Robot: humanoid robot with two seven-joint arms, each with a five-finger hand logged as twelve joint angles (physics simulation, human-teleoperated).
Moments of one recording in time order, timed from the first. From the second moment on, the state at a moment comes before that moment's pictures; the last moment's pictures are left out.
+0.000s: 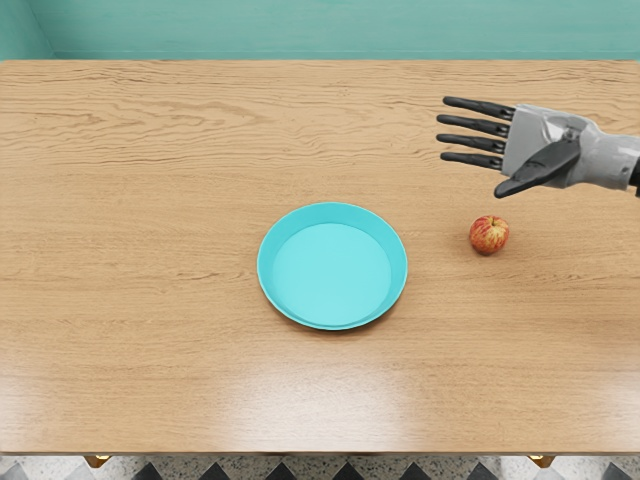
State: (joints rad) left arm 0.00 0.00 -0.17 -0.10 0.01 -0.04 -0.04; right arm 1.03 -0.93 0.26 1.27 0.26 0.61 -0.13
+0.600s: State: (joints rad) left arm 0.00 0.00 -0.17 -0.10 0.01 -0.04 -0.04; right arm 1.07 -1.13 0.28 1.67 -0.29 0.15 -0.13
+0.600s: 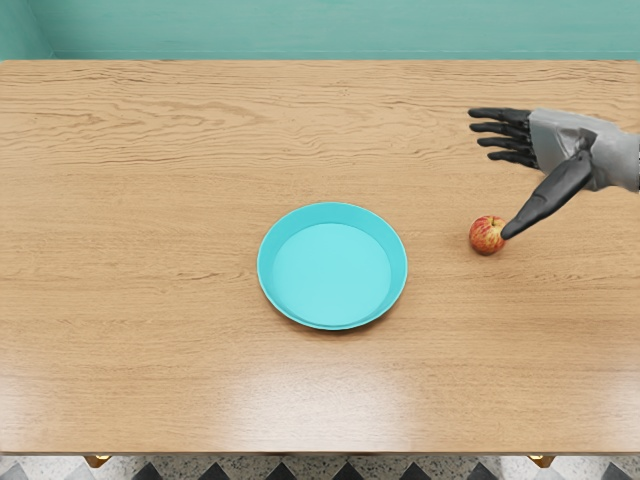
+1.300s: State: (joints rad) left arm 0.00 0.00 -0.17 -0.10 0.01 -0.04 -0.04; right arm 1.25 -0.81 -0.16 1.74 -0.47 -0.60 -0.48
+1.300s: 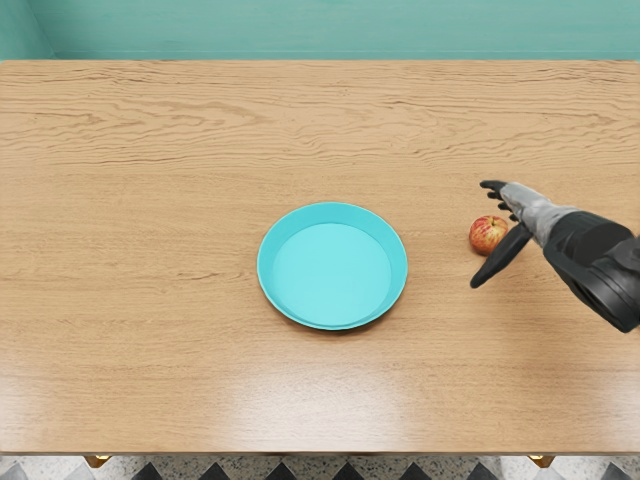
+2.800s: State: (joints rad) left arm 0.00 0.00 -0.17 -0.10 0.01 -0.04 -0.04; right arm 1.22 -0.63 -0.24 1.42 -0.48 -0.61 -0.48
